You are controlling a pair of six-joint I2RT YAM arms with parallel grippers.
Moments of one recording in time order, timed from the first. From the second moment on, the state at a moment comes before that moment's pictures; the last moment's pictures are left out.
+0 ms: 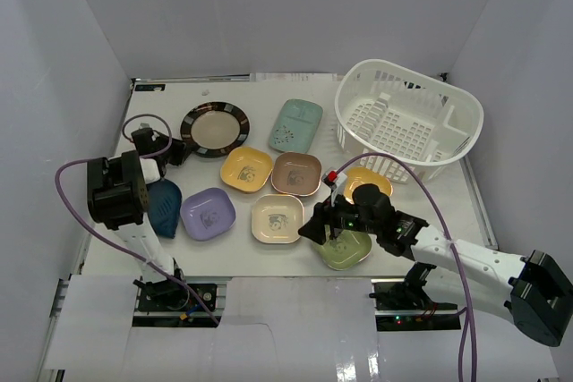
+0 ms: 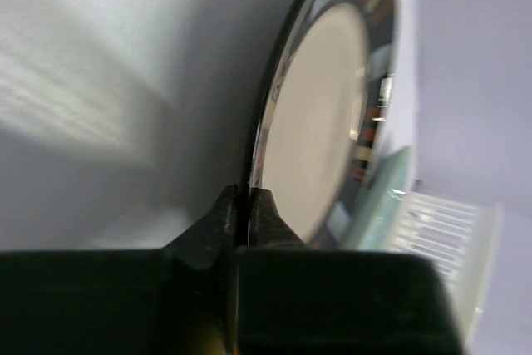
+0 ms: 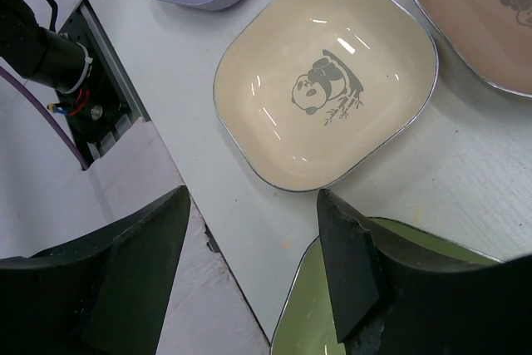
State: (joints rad) left arm 0.23 1.90 0.87 0.40 0.38 -0.96; right arm 0.91 0.96 0.43 0.11 -0.30 0.39
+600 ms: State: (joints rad) left arm 0.32 1.56 0.70 0.55 0.44 -1.10; right arm 0.91 1.12 0.68 0.14 -0.21 0.44
